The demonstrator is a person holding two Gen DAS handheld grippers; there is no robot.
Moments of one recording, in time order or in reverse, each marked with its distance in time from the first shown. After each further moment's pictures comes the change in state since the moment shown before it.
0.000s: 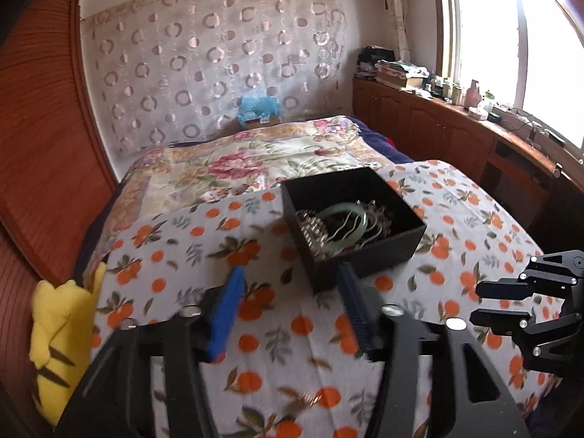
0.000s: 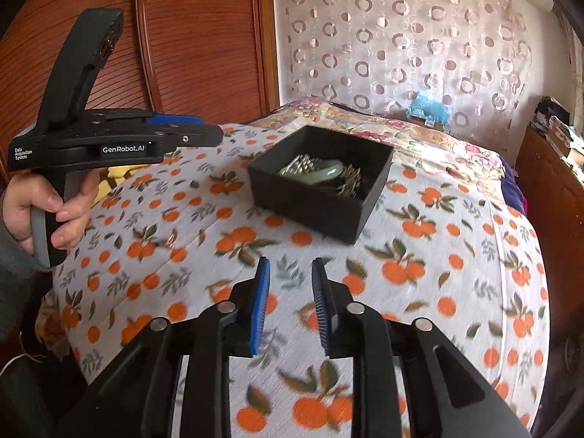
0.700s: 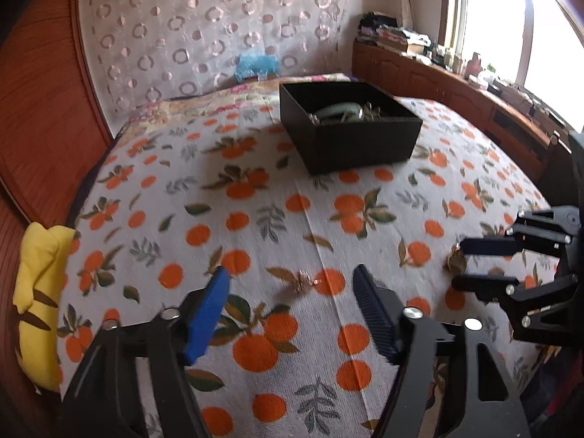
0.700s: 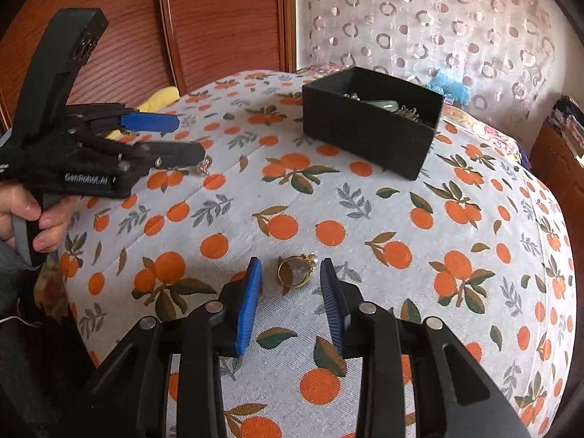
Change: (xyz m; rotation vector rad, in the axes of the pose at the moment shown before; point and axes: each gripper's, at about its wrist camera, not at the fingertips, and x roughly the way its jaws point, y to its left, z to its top) left arm 0.006 -0.001 -0.080 -0.023 0.166 -0.034; right arm 0.031 0.048 -0.039 -0.063 0.142 0.024
